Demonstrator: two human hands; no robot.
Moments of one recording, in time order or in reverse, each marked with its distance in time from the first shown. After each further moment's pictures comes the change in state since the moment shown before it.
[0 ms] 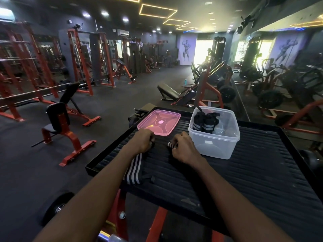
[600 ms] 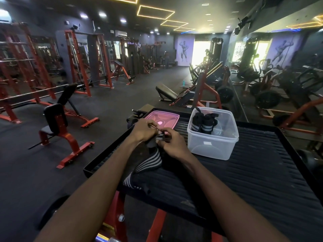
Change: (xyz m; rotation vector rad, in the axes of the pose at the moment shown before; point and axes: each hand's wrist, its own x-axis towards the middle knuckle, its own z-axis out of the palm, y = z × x) left_hand 0.018 0.020 -0.023 -0.625 0.151 -0.214; right_hand 0.013 -0.032 0.008 0.472 0.044 0.063
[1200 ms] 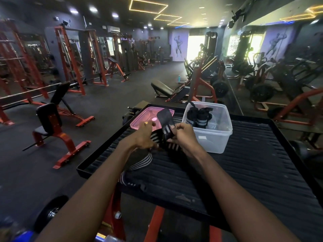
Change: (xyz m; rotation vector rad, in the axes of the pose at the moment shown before) left_hand -0.021 0.002 0.013 0.490 -0.331 0.056; right_hand 0.001 0.008 -0.035 0.505 0.147 0.324
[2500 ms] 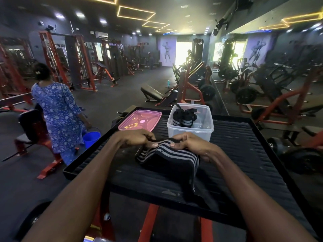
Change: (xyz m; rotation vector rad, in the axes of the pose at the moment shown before) left_hand -0.015 0.028 -0.011 -0.318 -0.394 0.207; right_hand -0.050 -0.015 -0.090 -0.202 -0.557 0.035
